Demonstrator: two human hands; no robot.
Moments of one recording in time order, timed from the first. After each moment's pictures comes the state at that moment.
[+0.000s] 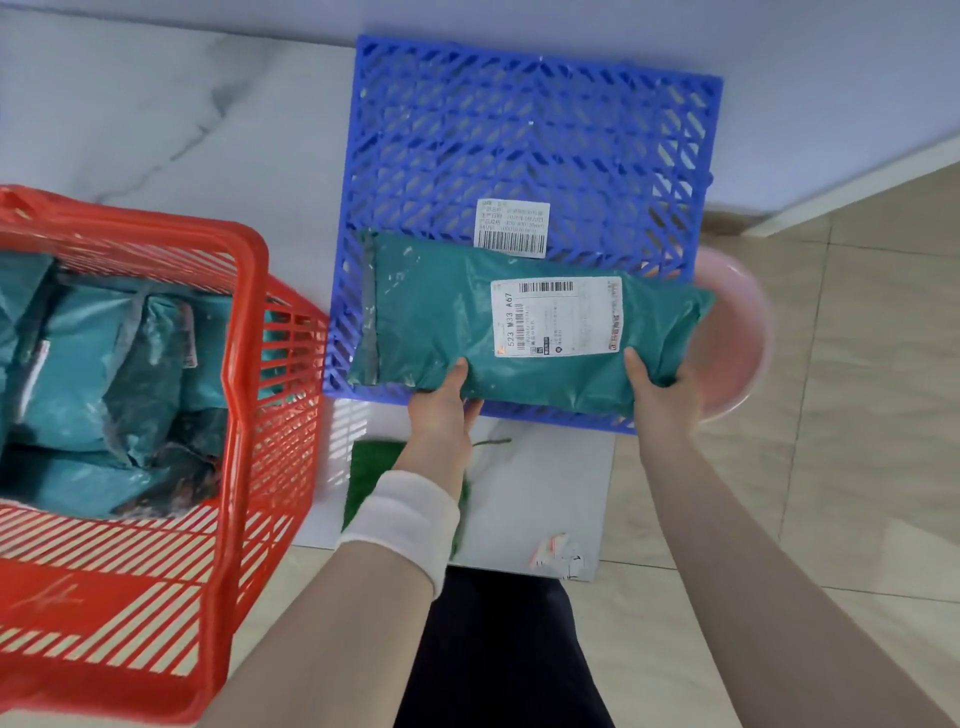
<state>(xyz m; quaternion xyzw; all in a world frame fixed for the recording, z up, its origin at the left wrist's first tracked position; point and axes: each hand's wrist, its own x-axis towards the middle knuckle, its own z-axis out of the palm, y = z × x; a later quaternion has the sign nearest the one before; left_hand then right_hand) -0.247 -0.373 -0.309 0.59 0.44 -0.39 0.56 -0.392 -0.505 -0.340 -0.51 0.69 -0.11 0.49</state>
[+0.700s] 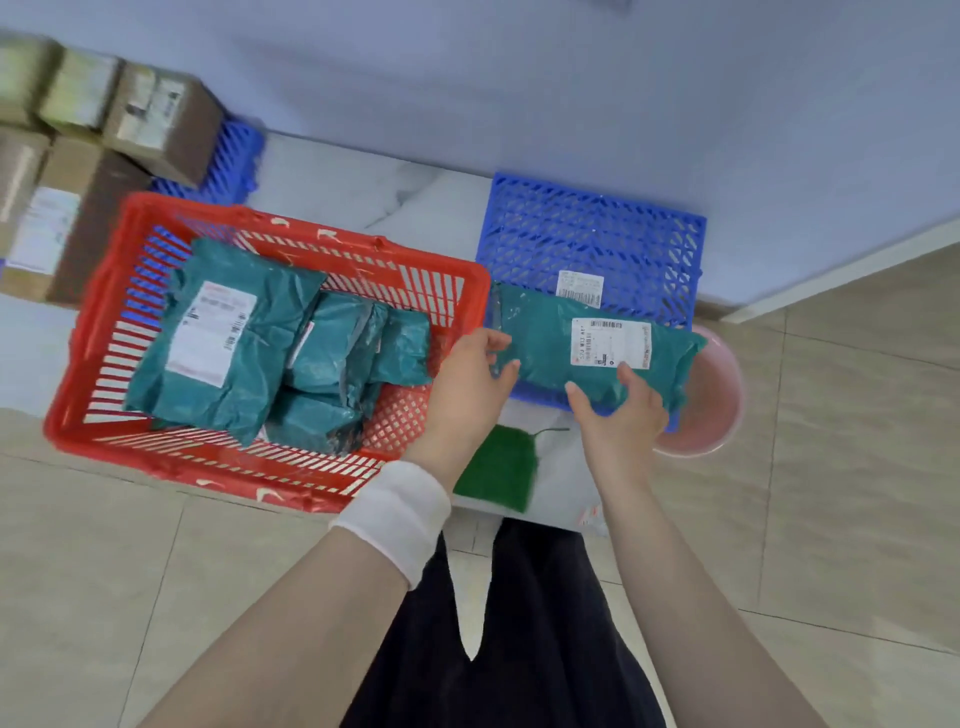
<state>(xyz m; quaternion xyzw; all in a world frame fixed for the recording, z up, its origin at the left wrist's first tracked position) -0.197 -0.257 -0.089 0.86 -0.18 -0.30 0.38 -0.317 -0.339 -0.093 -0.69 0.59 -0.09 0.41</state>
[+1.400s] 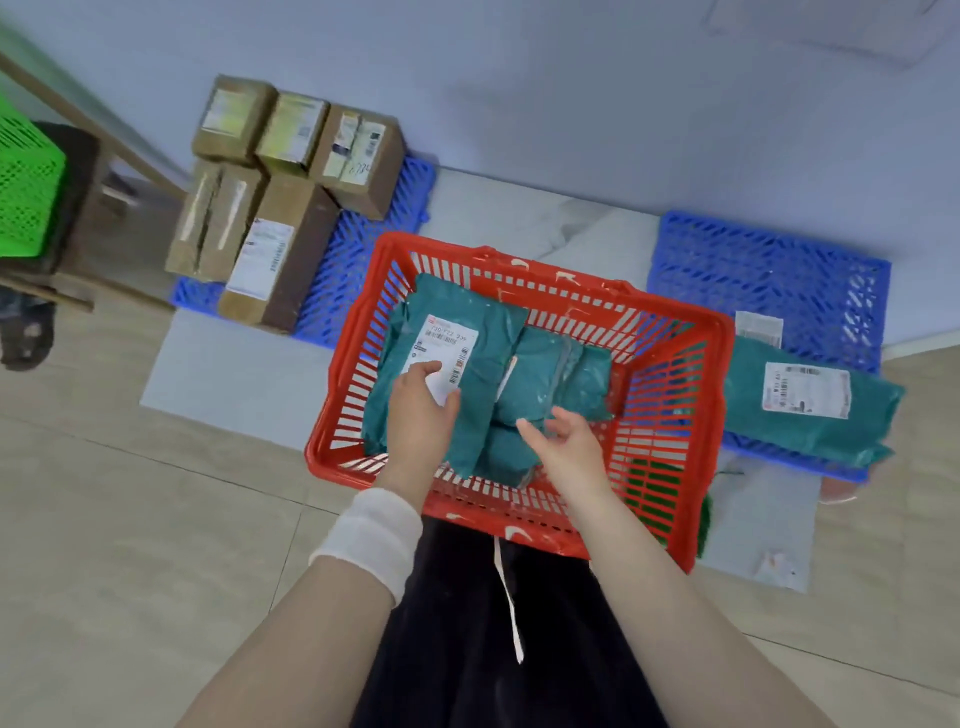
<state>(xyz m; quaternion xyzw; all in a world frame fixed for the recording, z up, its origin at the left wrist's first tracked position) 0.007 -0.015 -0.107 0.92 -0.05 -0.25 0.31 -0.114 -0.117 -0.121 -0.62 0.53 0.06 0.58</state>
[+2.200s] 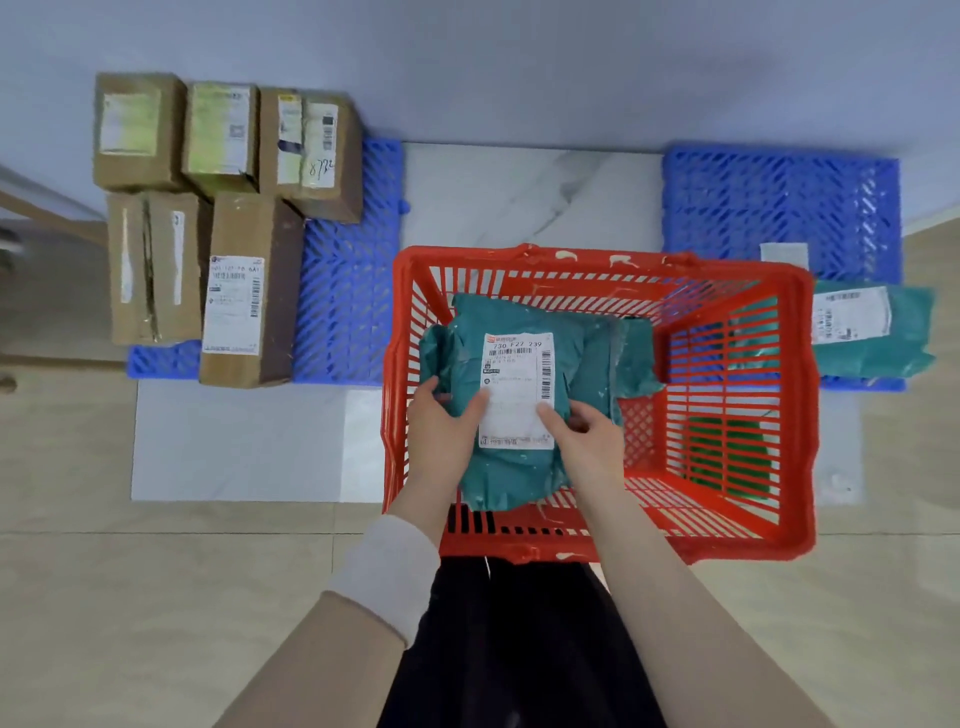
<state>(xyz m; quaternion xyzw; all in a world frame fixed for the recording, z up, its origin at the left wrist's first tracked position) 0.094 0.015 -0.142 0.82 0.01 -0.42 0.39 -0.027 -0.061 -0.157 -0.52 0.65 -0.03 0.55</state>
